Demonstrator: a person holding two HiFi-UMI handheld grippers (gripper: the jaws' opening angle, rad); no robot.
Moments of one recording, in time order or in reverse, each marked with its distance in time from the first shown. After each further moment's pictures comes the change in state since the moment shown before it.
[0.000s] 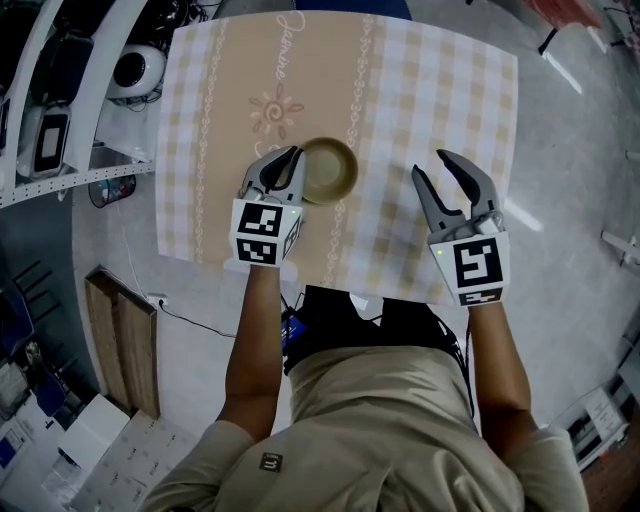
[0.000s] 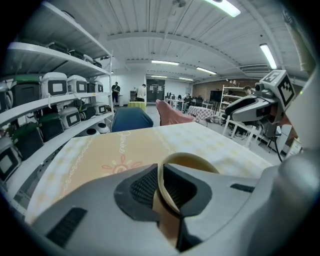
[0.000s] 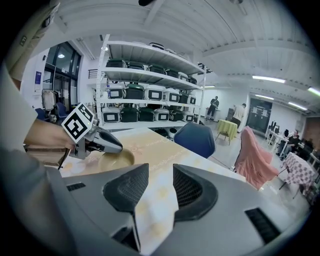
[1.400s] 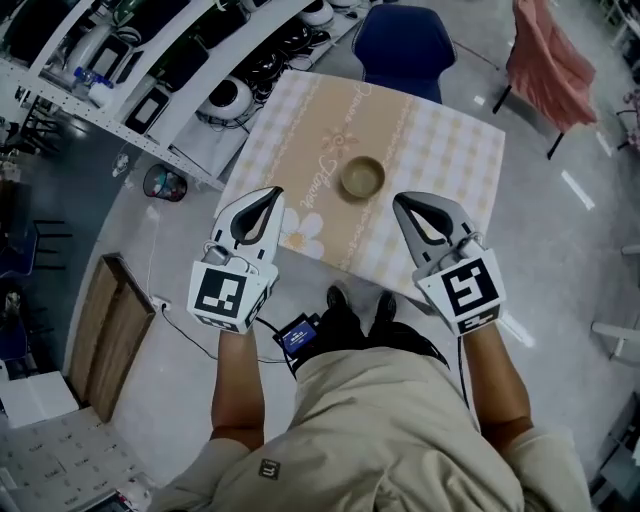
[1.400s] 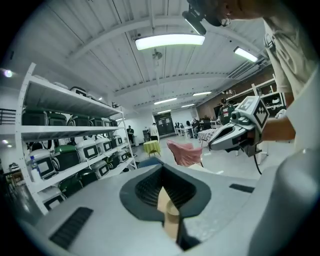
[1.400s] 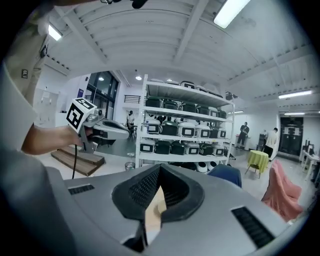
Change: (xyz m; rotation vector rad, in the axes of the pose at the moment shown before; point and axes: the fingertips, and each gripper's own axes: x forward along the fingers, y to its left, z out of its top) left arm -0.339 -0.082 0.143 0.174 -0.384 0.244; right arm -0.191 0.123 0.157 -0.152 -0.309 0.314
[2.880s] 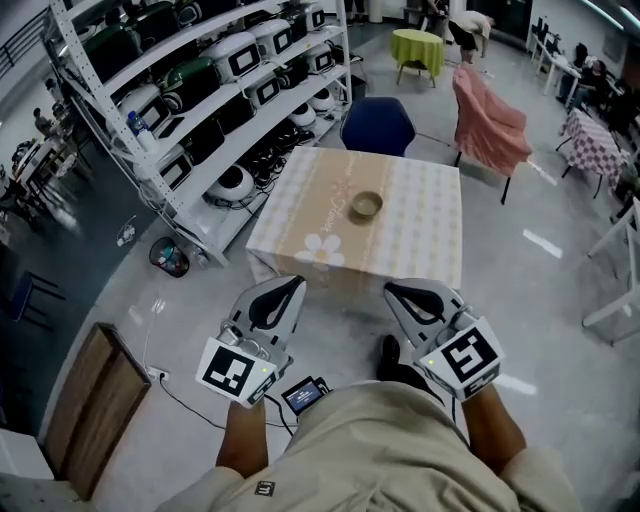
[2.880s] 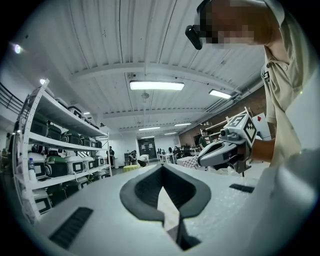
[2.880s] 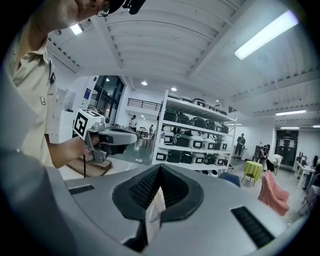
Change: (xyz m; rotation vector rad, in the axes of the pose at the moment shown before) left arm -0.326 -0.082 0.066 -0.051 -0.303 -0.218; right arm -0.175 0.295 0.110 -0.065 -0.049 -0.037
